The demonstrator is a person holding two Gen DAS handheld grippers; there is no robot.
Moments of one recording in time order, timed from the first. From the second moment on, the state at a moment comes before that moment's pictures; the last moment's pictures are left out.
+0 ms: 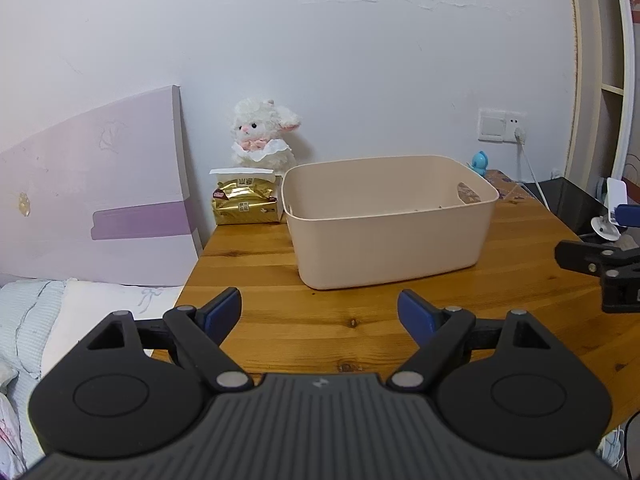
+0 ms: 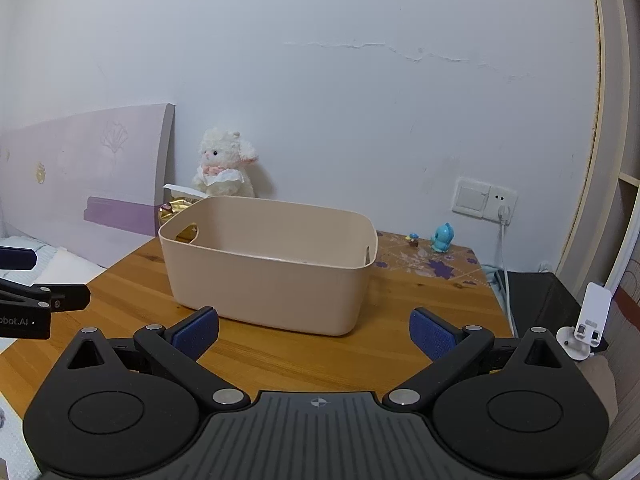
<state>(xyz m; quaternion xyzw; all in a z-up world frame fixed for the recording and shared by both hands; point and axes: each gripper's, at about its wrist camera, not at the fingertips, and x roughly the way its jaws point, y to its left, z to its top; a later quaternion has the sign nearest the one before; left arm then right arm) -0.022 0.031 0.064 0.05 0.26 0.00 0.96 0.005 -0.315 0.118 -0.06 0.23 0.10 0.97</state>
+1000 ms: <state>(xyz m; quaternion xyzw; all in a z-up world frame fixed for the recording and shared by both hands) -0.028 0.033 0.057 0.03 0.31 -0.01 0.95 0.003 -0.318 0.109 -0.06 0.25 0.09 0.96</state>
